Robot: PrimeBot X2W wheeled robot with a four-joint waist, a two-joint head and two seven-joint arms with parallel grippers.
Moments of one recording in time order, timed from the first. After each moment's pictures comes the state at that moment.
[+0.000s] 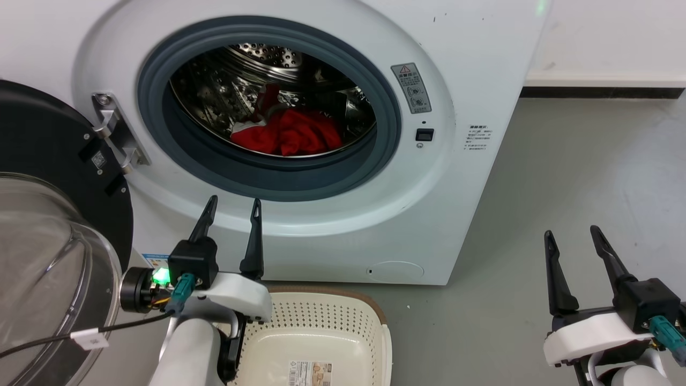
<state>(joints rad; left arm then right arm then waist) -0.27 0.06 -0.10 0.33 -0.06 0.00 -0.26 -0.04 -0.05 -0.07 0.09 -0.03 0.13 -0.20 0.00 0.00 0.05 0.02</state>
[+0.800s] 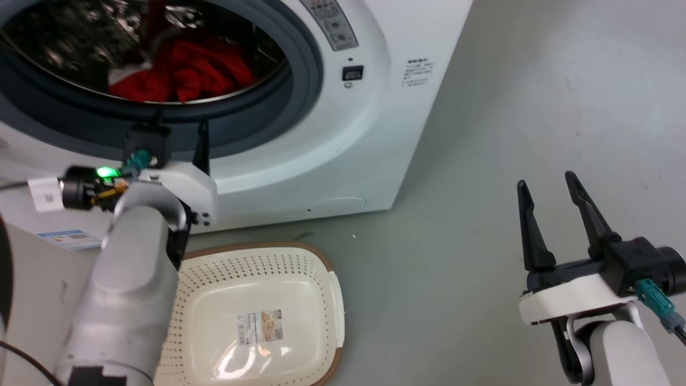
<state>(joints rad) -0.75 0.19 -0.09 0.86 -0.05 -0.04 -0.26 -0.17 -0.05 0.02 0.07 0.01 0.13 -0.23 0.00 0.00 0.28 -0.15</state>
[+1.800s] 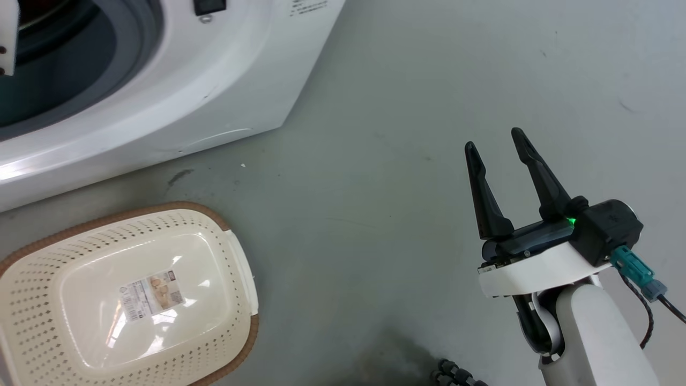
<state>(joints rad) -1.41 0.51 -0.32 1.23 0.06 -0.13 0.18 -0.31 -0.05 0.19 0.09 0.16 0.13 -0.26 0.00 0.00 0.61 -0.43</state>
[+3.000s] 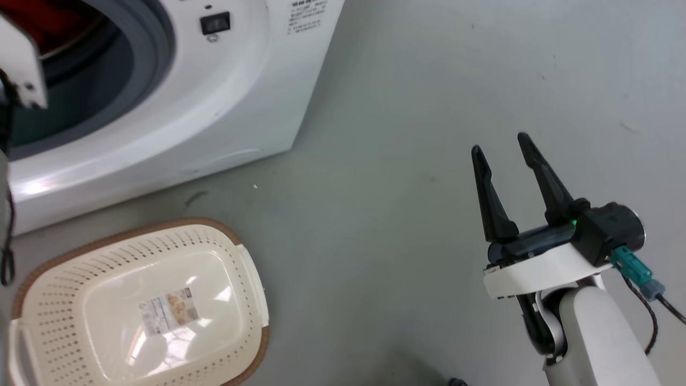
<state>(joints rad) -1.25 0.53 -0.38 1.14 -0.25 -0.01 0.02 -0.31 -0.05 0.17 0.11 0.15 0.13 -0.26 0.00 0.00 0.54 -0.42</state>
